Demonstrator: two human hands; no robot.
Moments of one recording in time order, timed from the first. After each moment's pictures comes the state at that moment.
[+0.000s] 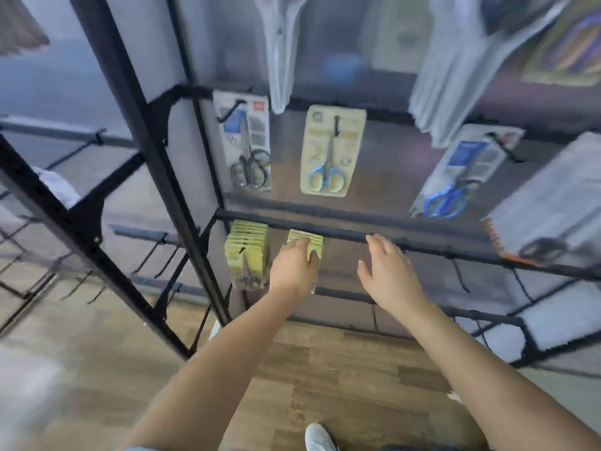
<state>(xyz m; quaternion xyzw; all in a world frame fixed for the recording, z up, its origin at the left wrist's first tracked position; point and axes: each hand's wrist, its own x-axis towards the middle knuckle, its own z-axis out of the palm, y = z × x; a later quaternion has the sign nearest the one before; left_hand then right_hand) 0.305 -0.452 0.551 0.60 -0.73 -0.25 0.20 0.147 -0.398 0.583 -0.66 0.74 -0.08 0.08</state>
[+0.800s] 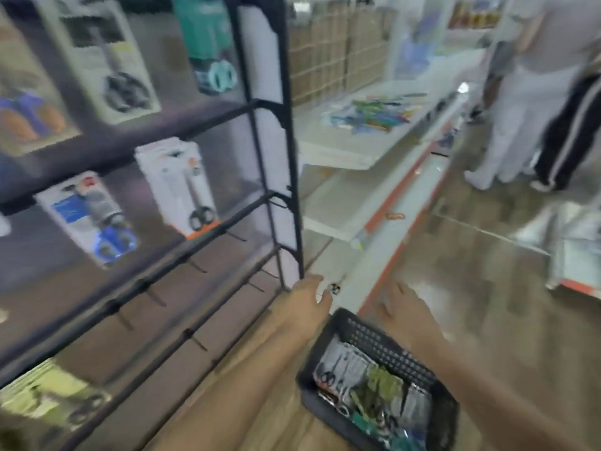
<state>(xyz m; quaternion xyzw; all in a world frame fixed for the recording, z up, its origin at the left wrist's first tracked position) 0.053 -0.150 0.587 0.13 -0.92 -0.36 0.01 0.004 0.033 0.586 -0.18 0.97 -0.15 0.09</state>
